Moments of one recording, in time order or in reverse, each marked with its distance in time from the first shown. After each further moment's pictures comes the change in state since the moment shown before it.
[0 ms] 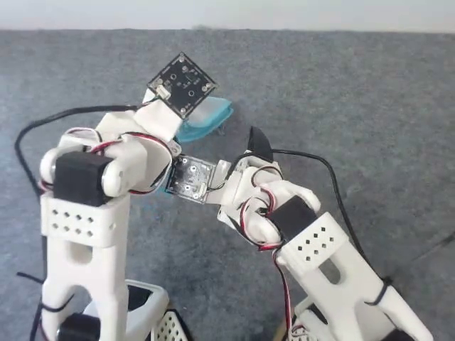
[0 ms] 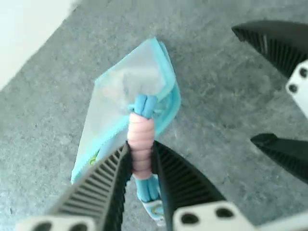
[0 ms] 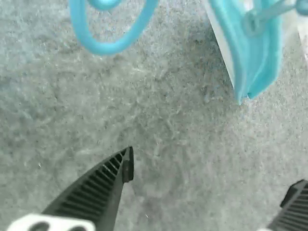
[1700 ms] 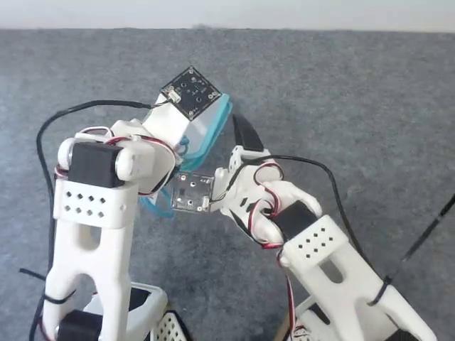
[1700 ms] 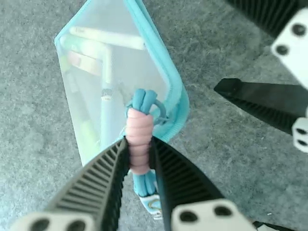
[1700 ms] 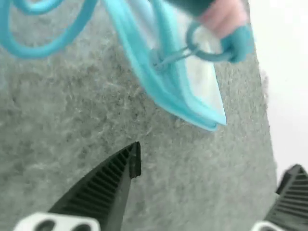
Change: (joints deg) left arm -1.5 2.6 7.8 0.4 -2.9; right arm -1.1 -0.6 12.3 -22.5 19.5
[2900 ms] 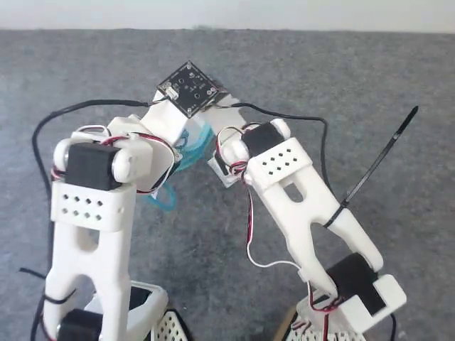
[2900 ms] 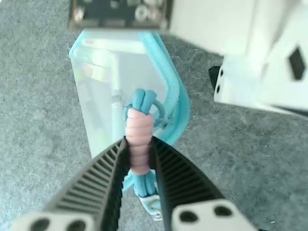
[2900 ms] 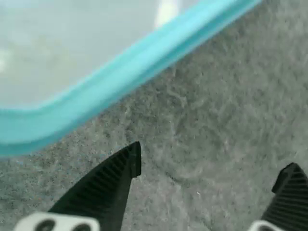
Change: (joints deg) left arm 0.3 0.0 -2.8 0.2 0.4; right arm 5.2 35.1 -42.5 35.3 -45.8
